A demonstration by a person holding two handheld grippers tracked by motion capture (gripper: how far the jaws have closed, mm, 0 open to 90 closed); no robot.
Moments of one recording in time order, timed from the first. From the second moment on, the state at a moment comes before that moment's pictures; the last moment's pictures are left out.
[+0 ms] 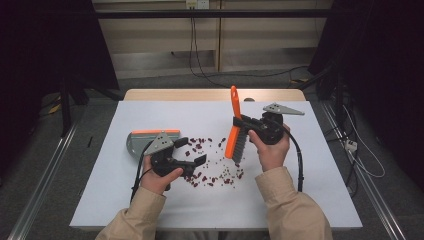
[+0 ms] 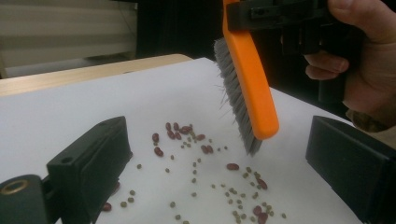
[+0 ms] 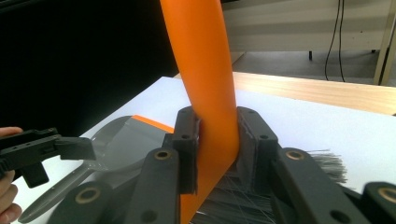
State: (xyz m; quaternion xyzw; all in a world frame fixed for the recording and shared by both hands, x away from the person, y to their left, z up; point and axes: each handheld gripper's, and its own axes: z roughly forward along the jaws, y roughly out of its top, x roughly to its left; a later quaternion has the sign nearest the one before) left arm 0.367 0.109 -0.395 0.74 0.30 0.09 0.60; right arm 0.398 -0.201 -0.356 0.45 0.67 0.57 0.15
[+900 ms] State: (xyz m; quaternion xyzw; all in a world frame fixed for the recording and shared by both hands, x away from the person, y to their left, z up) left arm 0.379 0.080 -0.414 0.76 0.32 0.04 0.56; right arm 0.401 -0.139 -0.357 0.41 0.70 0.56 0.17
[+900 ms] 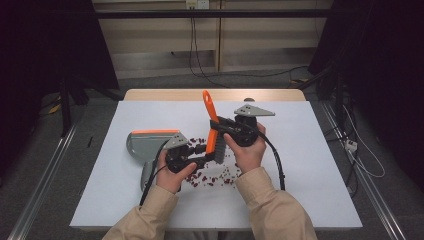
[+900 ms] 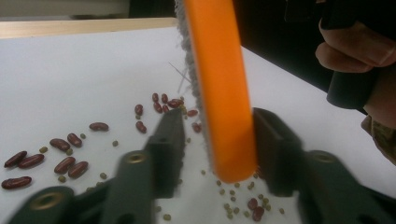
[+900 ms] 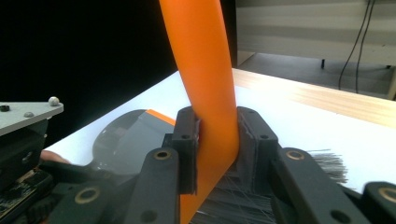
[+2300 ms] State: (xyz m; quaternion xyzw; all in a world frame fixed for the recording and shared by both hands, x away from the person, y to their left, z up) left arm 0.377 0.094 -0.413 0.73 0.38 0.14 0.55; right arm 0.396 -0.089 -0.375 0.47 0.67 0.54 0.20
